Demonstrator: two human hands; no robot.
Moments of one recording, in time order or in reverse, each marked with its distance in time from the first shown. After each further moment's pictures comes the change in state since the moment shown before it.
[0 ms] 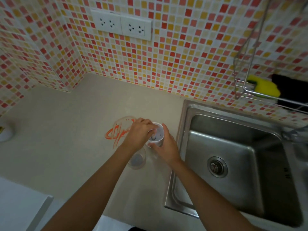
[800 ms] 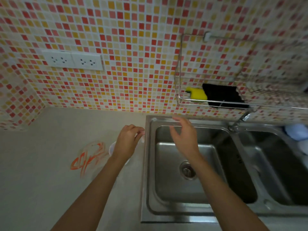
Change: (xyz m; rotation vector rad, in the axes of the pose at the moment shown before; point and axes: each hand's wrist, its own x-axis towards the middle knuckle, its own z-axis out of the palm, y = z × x) left_hand 0.047 0.087 -0.004 -0.200 0.222 0.035; right_hand -0.043 -0.049 -0.191 -0.186 0.547 -0.152
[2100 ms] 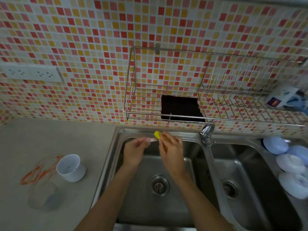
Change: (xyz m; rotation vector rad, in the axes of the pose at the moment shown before) left_hand 0.047 0.178 0.137 -0.772 0.087 -0.610; right_hand 0.024 0.129 -0.090 -0.227 0.119 -0.202
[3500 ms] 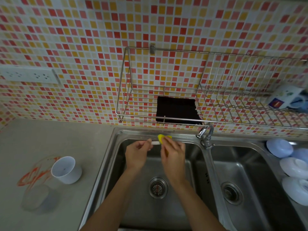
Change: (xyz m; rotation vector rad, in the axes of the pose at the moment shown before) left_hand -0.006 0.005 0.035 0.019 0.112 -0.102; right_hand -0.005 0.020 -0.006 0.040 0.064 -0.002
